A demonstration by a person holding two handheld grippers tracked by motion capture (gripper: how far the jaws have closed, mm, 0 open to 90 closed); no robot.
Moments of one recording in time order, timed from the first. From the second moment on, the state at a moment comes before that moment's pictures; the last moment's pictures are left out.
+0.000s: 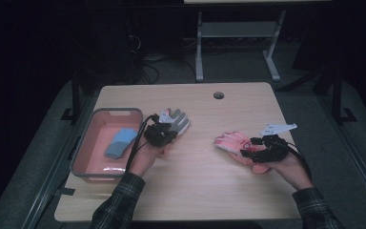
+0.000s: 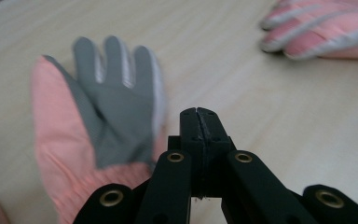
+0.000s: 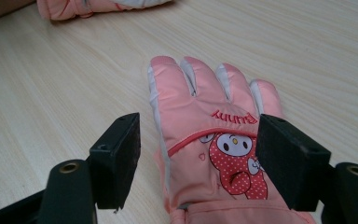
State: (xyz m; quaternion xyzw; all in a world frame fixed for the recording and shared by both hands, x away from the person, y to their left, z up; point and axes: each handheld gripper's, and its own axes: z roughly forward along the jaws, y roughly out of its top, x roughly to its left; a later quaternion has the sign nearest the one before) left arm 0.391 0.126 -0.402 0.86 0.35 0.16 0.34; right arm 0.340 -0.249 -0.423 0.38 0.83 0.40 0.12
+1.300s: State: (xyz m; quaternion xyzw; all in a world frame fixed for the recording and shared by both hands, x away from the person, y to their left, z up) left arm 0.421 0.074 -0.435 0.89 0.35 0.13 0.27; right arm 0.340 -0.252 -0.424 0.38 0.83 0.39 0.12
